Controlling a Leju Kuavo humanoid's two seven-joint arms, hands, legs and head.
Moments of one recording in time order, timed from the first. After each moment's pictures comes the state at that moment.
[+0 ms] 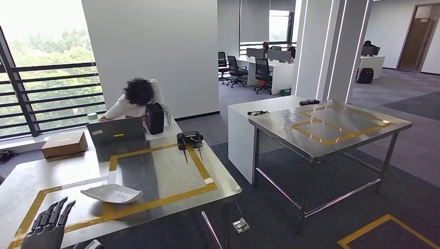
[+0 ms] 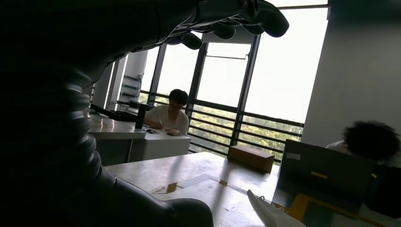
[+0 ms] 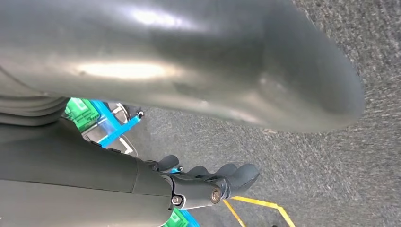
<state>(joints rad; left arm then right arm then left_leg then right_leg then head) -0.79 0.01 -0.20 -0.45 -1.14 0.39 -0.41 -0.07 0.07 -1.09 -0.18 1.20 0.00 0.03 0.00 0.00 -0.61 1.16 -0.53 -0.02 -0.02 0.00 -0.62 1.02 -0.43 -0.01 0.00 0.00</state>
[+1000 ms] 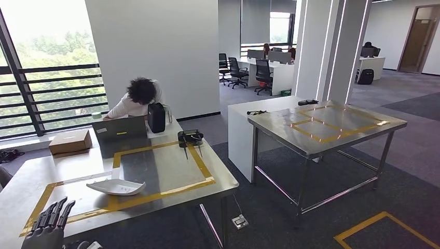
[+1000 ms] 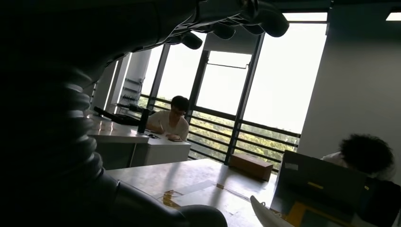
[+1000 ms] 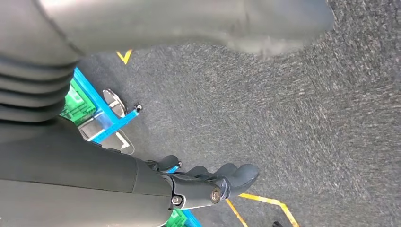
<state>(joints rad) -0.77 0.01 -0.20 -0.45 -1.12 0.44 -0.43 -0.07 0.06 -1.09 -0.18 1.22 0.00 0.01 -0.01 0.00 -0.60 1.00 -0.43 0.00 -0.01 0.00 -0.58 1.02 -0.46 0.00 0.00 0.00</state>
